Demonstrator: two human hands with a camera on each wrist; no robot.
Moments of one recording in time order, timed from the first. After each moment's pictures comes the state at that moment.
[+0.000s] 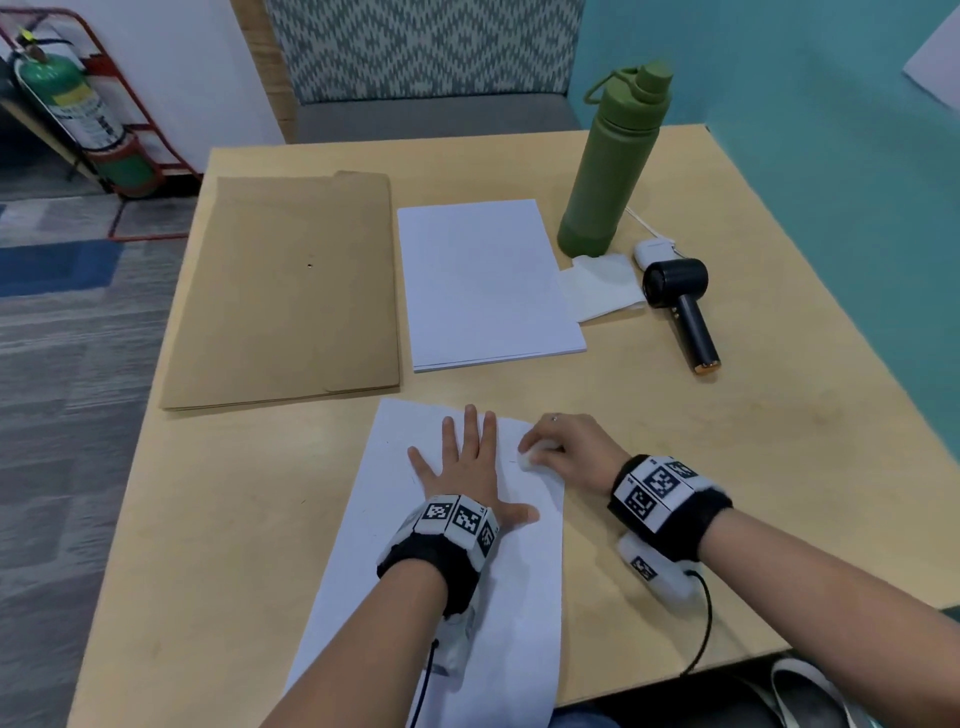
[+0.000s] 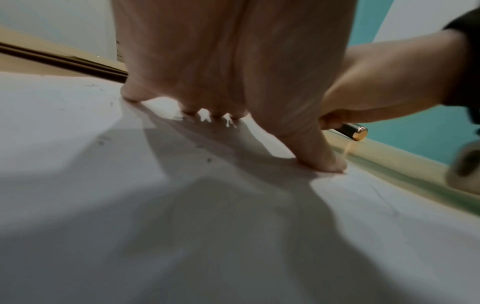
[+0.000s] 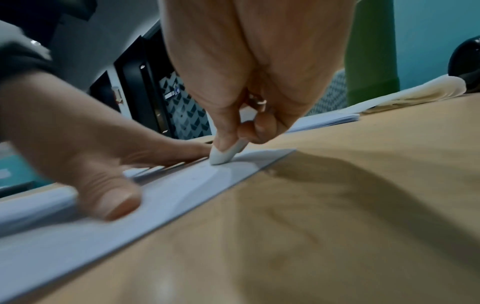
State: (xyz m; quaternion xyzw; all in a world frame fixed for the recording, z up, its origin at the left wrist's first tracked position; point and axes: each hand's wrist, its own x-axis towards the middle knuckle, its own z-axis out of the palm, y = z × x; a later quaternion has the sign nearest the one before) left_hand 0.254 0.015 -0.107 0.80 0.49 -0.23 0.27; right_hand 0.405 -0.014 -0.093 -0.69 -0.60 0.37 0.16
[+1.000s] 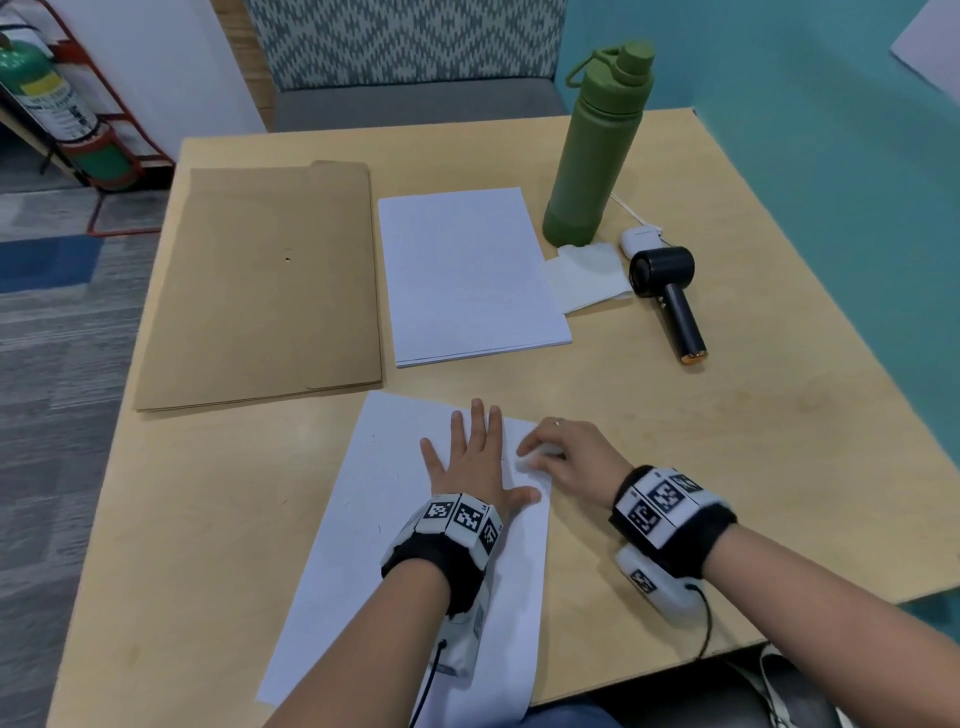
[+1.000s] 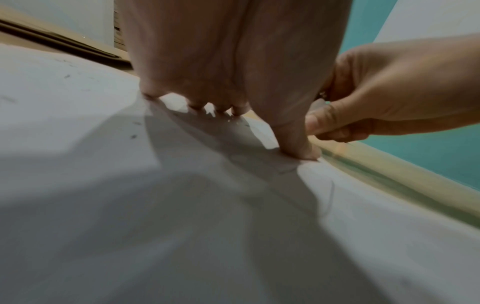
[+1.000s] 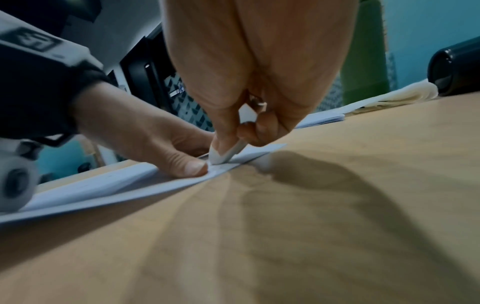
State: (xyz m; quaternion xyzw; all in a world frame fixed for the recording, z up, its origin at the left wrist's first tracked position) left_hand 0.271 0.011 -0.112 0.81 0.47 -0.19 0.30; right_hand 0.411 -0.032 -0.097 -0.70 -0.60 0.36 0.18
